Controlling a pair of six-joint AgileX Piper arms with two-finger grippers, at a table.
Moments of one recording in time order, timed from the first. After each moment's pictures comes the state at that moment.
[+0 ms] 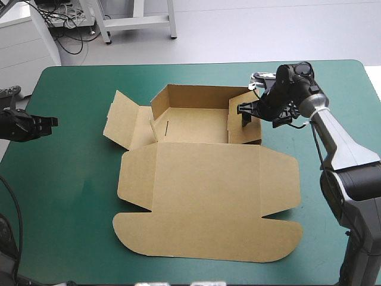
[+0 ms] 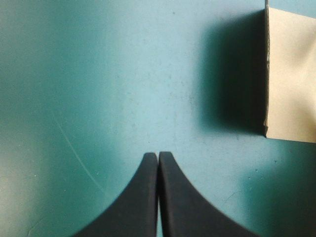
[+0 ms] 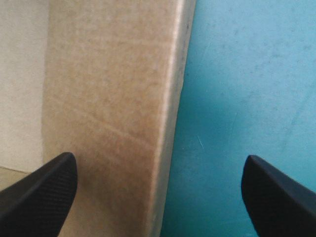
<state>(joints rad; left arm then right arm) 0.47 1.58 -1.42 -0.53 1.09 0.53 0.24 1.98 -1.85 0.13 1.20 0.13</state>
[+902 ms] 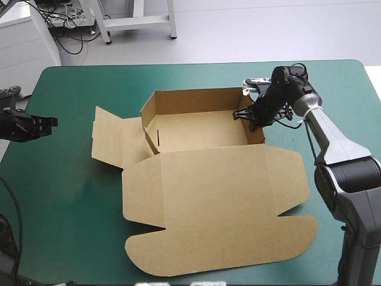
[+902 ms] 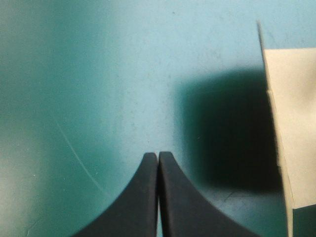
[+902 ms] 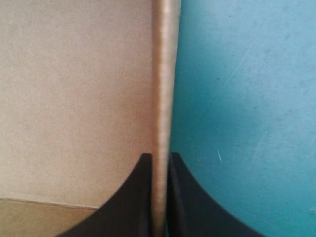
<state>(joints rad) 0.47 1.58 -1.42 -0.53 1.09 0.53 0.24 2.04 -1.89 0.20 1.23 -0.02</state>
